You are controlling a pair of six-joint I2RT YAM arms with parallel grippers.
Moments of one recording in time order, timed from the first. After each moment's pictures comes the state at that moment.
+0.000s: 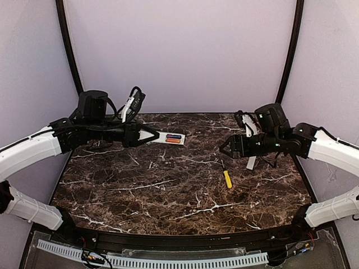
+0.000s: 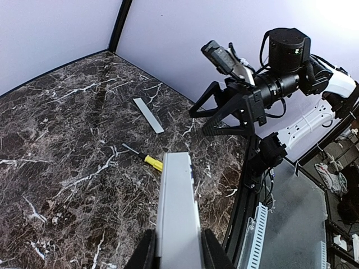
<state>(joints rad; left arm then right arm) -0.70 1.23 1.08 -0.25 0.54 -0.24 0.73 1.14 0.97 -0.50 -0.12 0.44</state>
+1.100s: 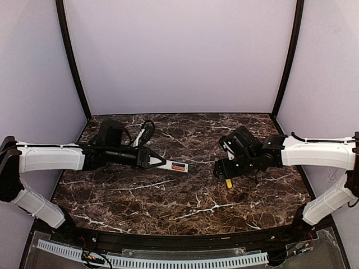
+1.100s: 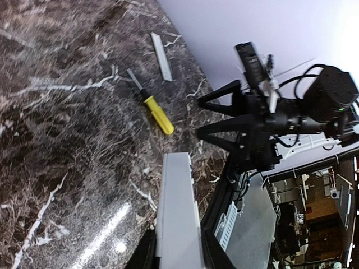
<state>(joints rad) -0.68 1.38 0.79 0.10 0.65 -0.64 0.89 1.39 0.93 -0.55 0.18 0.50</state>
